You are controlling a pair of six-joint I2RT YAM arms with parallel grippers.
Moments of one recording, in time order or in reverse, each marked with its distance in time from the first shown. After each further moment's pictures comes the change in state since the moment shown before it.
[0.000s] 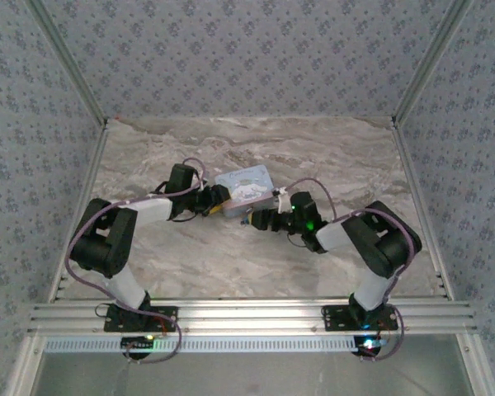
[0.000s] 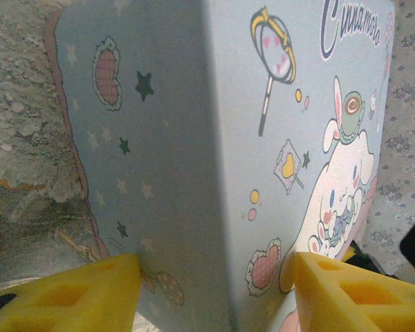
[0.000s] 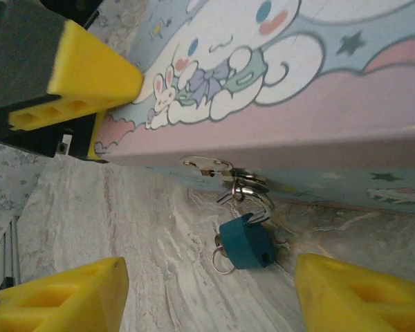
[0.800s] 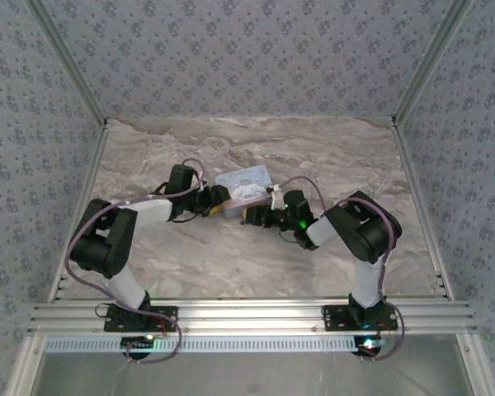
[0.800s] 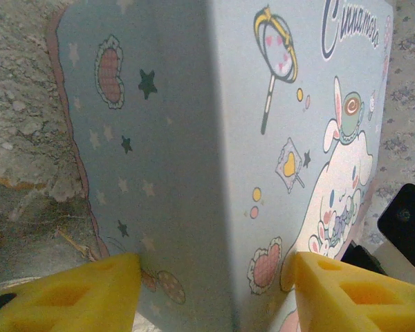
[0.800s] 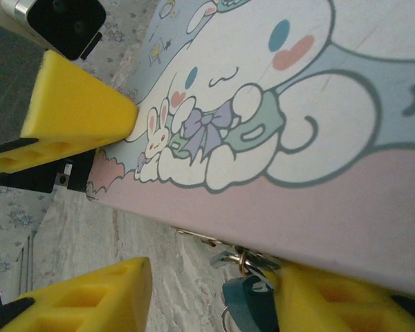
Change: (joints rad) left arm 0.000 -0.003 -0.013 0.019 -0.001 -0.011; right arm 0.016 0.145 0.070 0.148 -0.015 0.076
